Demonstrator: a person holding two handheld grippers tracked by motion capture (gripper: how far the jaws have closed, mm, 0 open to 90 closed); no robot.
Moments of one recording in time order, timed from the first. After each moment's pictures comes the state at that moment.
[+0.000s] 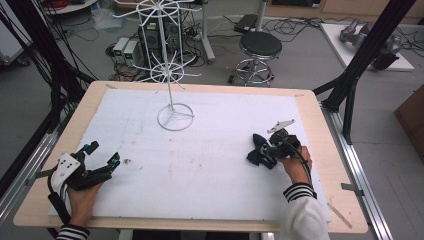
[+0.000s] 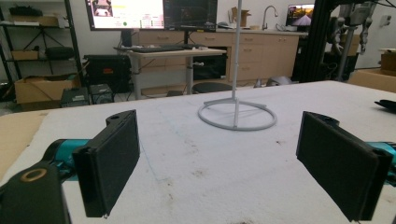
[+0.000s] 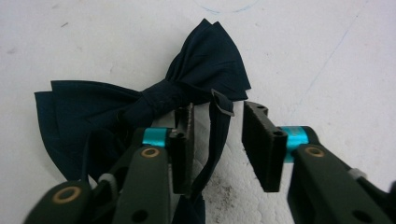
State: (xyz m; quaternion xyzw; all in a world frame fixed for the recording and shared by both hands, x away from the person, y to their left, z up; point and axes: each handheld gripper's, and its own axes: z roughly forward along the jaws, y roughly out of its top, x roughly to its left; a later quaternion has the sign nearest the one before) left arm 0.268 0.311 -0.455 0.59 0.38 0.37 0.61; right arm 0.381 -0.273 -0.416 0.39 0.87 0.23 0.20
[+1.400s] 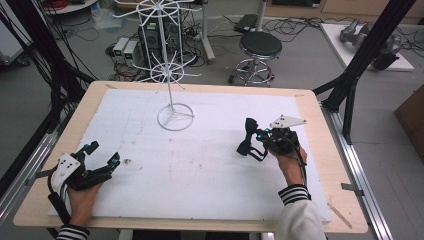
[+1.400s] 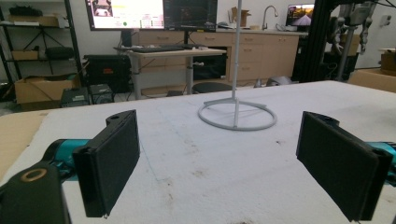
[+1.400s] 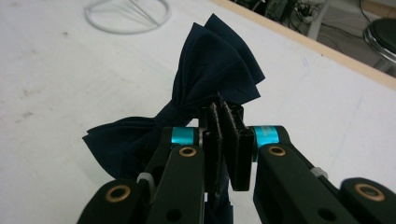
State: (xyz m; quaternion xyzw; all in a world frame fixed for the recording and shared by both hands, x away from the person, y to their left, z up) left arm 0.268 0.311 -0.455 0.59 0.38 0.37 0.61; right arm 0.360 -0.255 -0.380 0.35 0.80 0.41 0.23
